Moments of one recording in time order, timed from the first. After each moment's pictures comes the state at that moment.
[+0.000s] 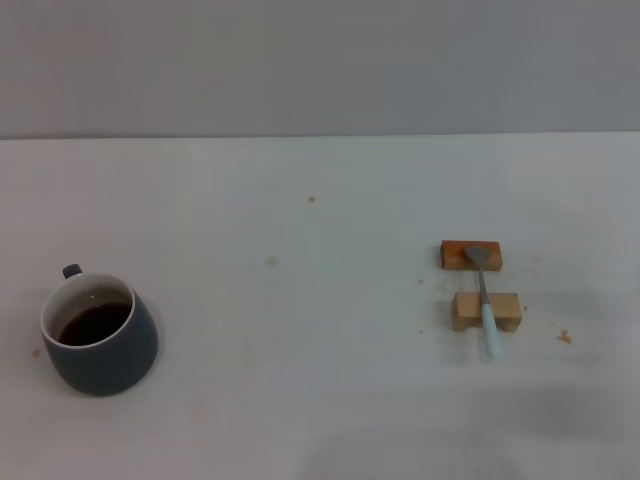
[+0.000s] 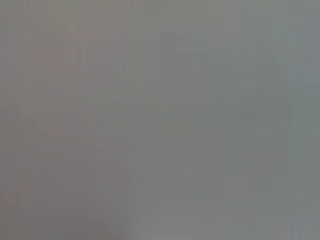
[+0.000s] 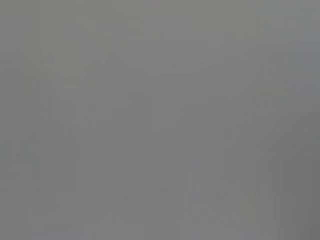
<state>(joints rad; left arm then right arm) -0.21 -2.01 -1.32 -0.20 2.44 1.12 -0.09 -0.13 2.08 1.26 1.03 -2.62 -0.72 -0.21</state>
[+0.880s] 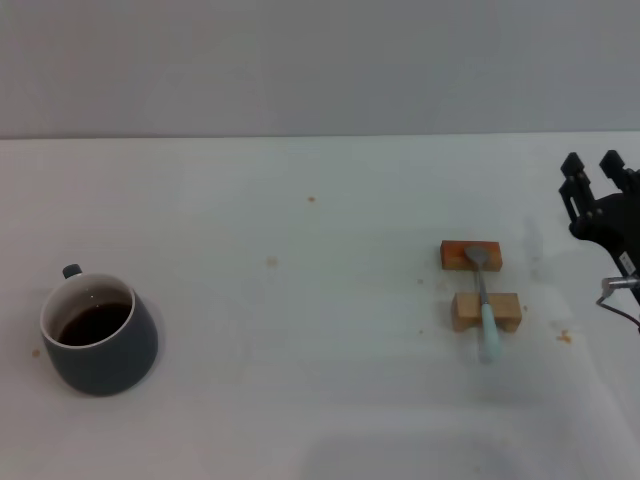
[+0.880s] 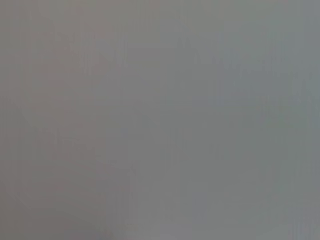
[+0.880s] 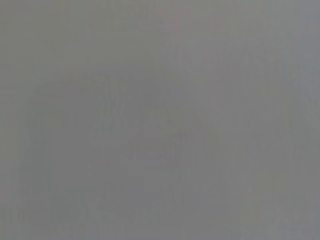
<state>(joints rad) -0.21 -2.04 -1.35 -0.21 2.44 1.15 -0.10 0.20 2.07 1.07 0.64 -2.63 -0.94 0.11</state>
